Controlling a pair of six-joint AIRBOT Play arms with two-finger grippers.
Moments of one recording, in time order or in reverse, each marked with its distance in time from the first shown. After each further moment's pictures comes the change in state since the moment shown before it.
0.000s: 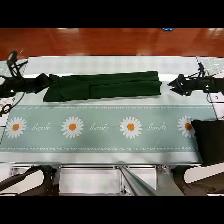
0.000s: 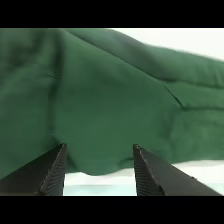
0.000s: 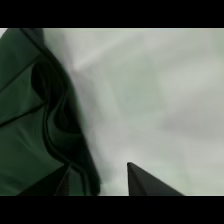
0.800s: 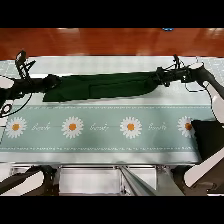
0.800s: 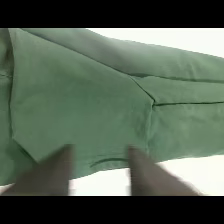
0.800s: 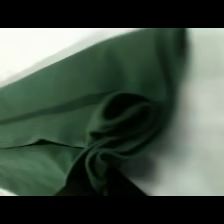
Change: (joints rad) left arm -0.090 0.031 -0.045 -0.034 0.069 0.009; right arm 0.206 -0.188 0.290 0.067 0.071 0.010
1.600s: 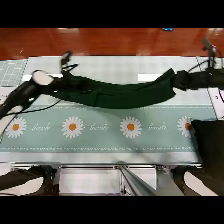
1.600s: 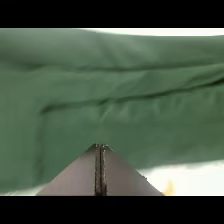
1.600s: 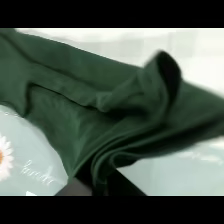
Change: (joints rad) left arm -0.424 -0.171 0.158 -0.086 -0.040 -0.020; right arm 0.000 0.890 -0.482 -0.240 0.121 0.034
